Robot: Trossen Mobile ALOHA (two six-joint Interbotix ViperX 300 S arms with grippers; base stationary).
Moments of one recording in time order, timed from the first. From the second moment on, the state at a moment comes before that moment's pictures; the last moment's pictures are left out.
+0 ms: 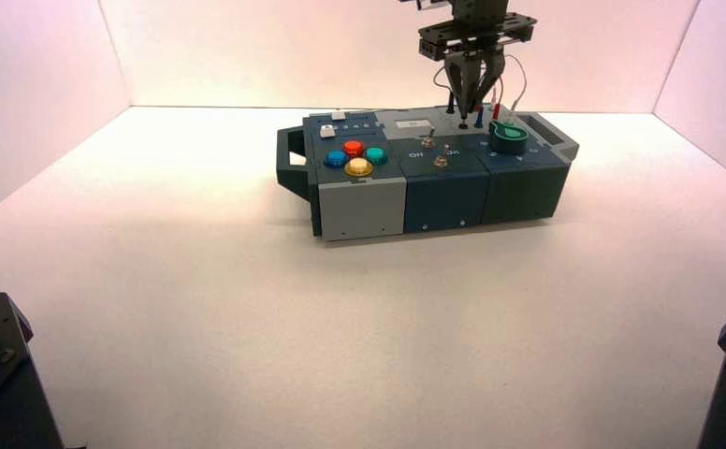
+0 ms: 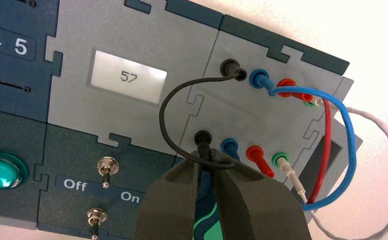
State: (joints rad) left arm -0.41 -0.66 0.82 -0.33 0.57 0.00; right arm 0.36 0.41 0.08 -0.09 1.01 -0.06
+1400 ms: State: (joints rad) left arm -0.41 -0.67 0.82 -0.33 0.58 0.00; right arm 0.36 0.42 0.05 -0.08 1.04 -0.05
